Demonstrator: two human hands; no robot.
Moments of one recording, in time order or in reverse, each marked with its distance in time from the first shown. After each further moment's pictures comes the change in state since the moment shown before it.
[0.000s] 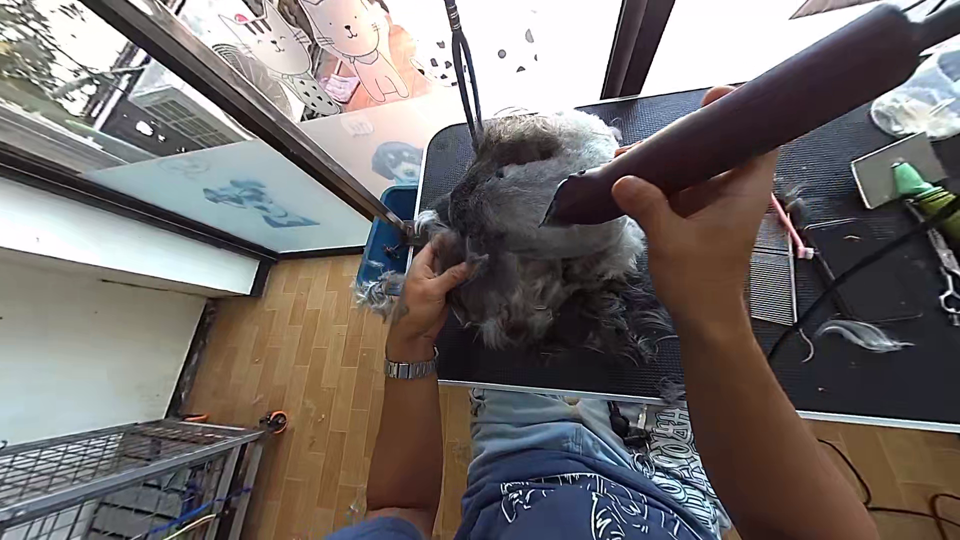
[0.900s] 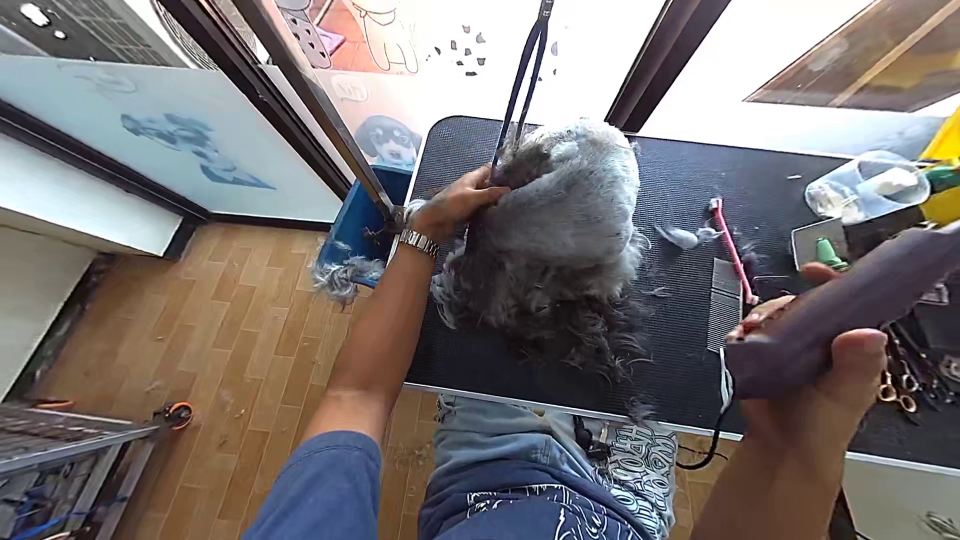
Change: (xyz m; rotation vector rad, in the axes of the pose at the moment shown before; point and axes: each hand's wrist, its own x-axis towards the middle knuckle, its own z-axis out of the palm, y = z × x) left_hand 0.153 -0.014 -0.015 0.189 -0.419 -0.025; right_hand -0.064 -0.009 -0.111 0.050 0.107 0.301
